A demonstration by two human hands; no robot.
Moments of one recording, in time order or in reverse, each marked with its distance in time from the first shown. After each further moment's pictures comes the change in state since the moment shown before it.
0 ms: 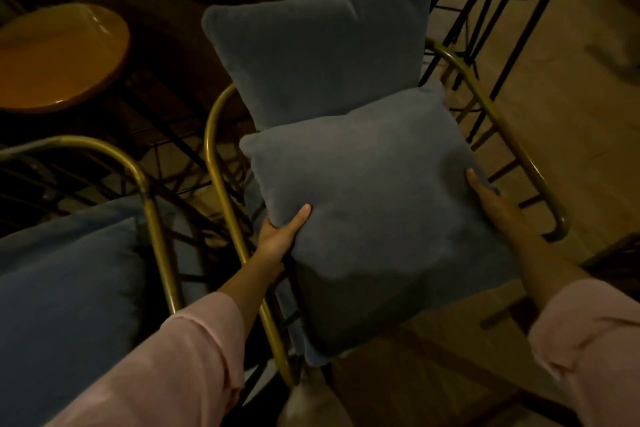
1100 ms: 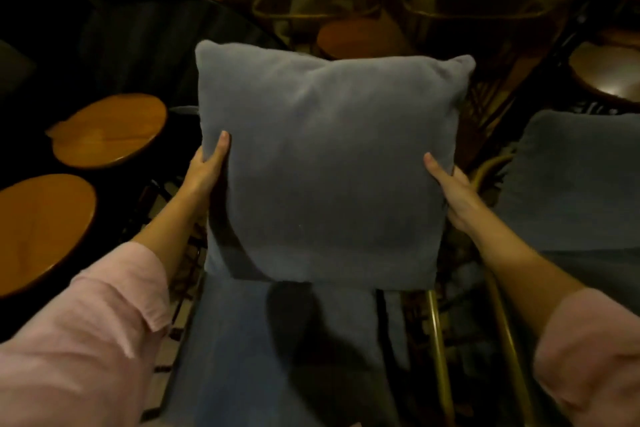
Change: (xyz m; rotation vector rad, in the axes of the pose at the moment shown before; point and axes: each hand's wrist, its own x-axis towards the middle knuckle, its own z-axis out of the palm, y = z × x) left_hand -0.134 0.237 -0.601 0.075 0.465 0.491; right_hand -0.391 -0.203 0.443 0.302 -0.711 -0.477
